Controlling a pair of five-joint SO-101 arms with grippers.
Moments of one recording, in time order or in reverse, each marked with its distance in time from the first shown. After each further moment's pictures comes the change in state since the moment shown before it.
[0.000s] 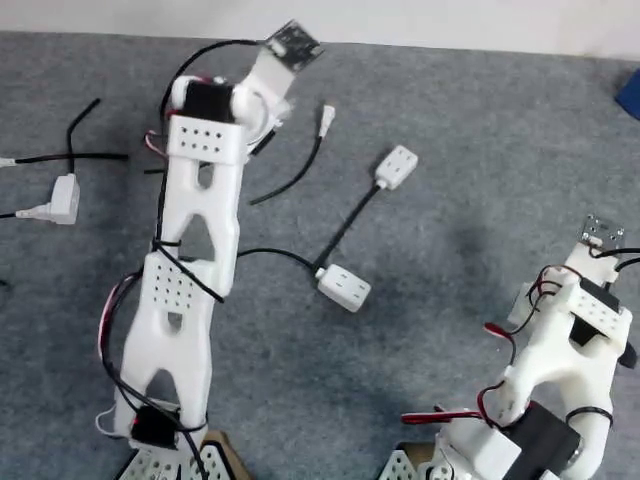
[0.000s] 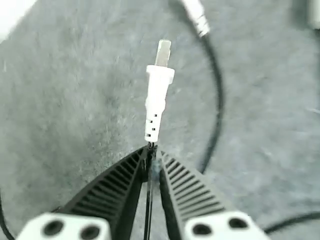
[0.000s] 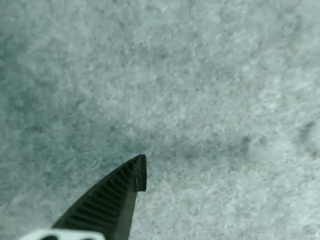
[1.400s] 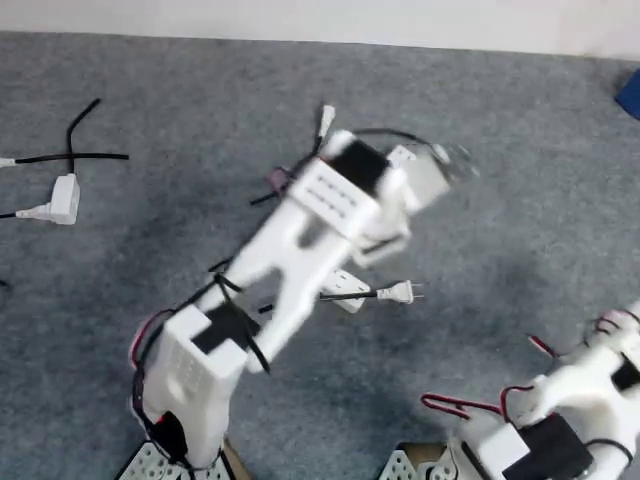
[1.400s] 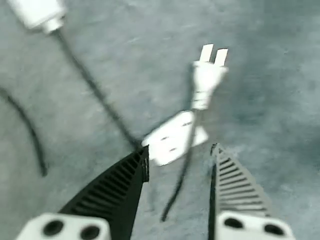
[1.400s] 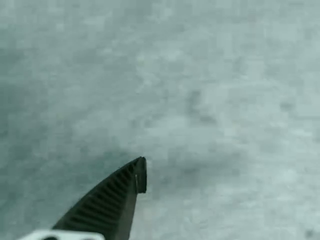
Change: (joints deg) left arm 25.4 -29.4 46.0 0.4 8.0; right arm 16.4 0.0 1.1 -2.3 7.6
